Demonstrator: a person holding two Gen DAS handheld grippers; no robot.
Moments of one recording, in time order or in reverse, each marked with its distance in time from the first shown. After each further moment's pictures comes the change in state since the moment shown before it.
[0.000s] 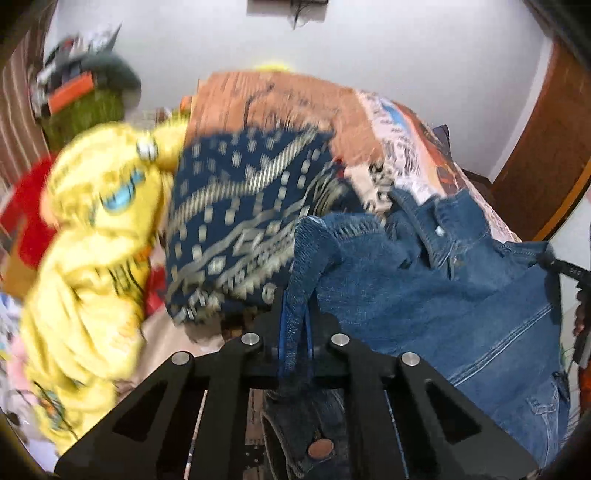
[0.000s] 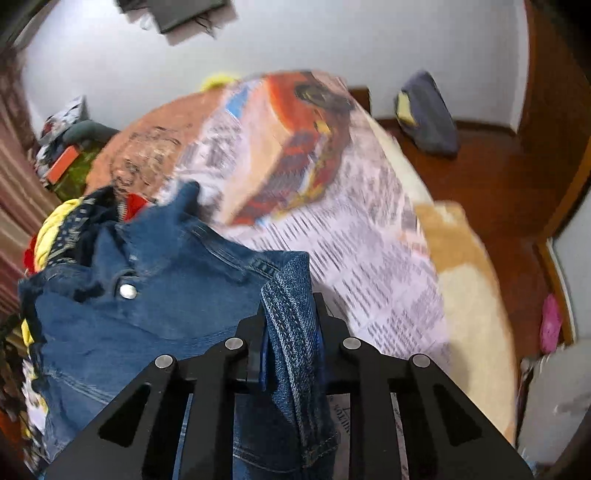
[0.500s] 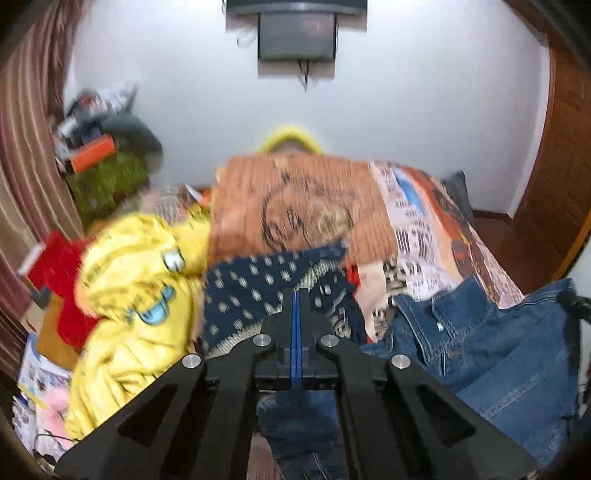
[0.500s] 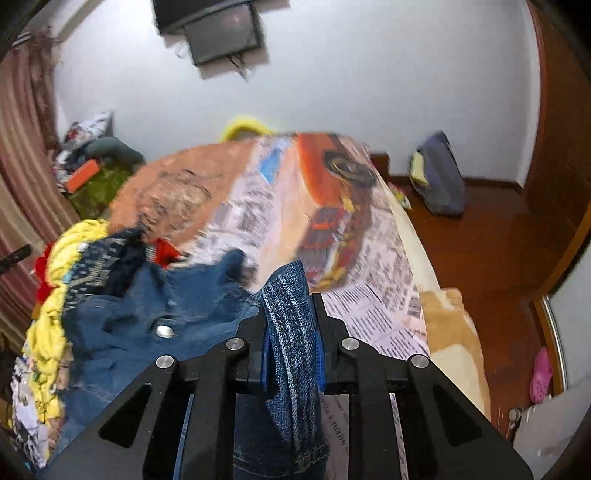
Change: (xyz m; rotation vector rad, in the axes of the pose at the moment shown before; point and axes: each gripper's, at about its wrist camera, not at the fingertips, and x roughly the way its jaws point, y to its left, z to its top) left arm -0.024 0.001 0.087 0.008 -0.154 0.075; right arm -0.014 0.023 0.038 -0.059 -0.116 -0.019
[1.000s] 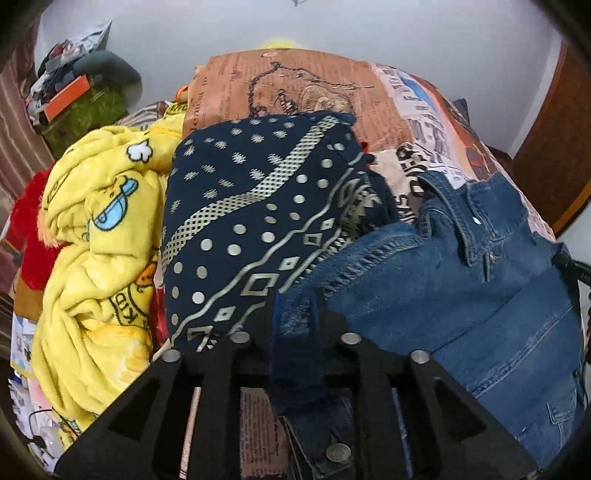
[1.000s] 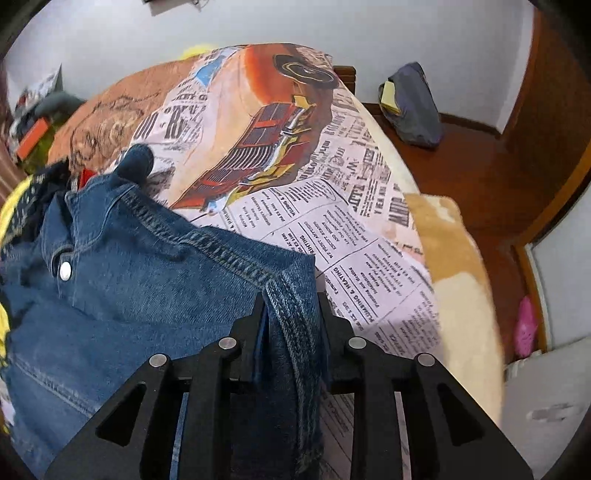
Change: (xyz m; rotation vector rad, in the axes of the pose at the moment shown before) left arm 0.063 -0.002 -0.078 0.045 0.266 -0.015; right arm 0.061 -0.028 -0.043 0.001 0.244 -0.127
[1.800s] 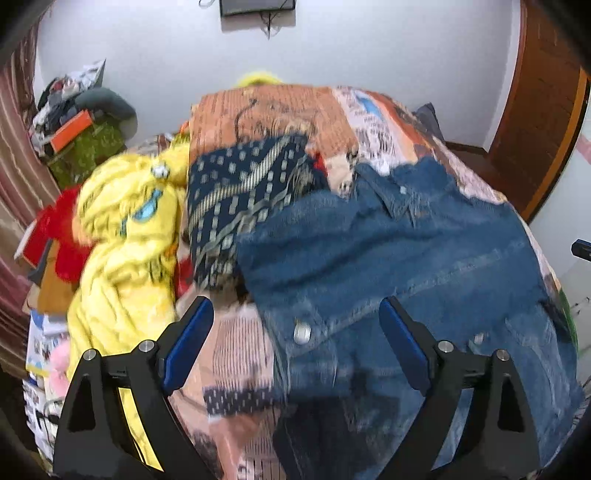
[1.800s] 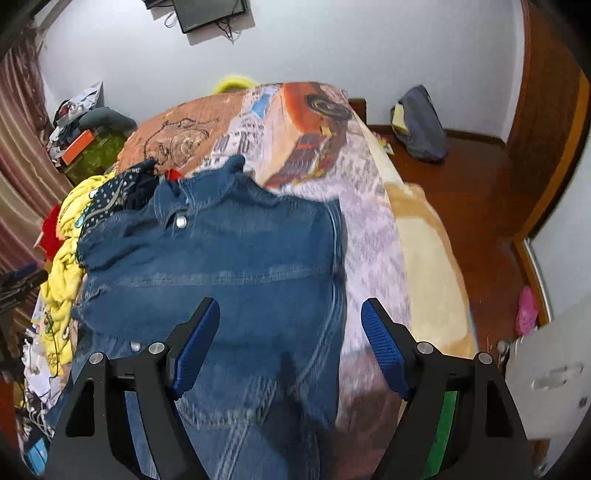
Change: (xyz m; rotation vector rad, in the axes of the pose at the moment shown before) left arm -0.110 -0.020 -0.082 0.071 -0.080 -0.013; right arm -0.139 0.004 -0.092 0.029 -0.087 0.121
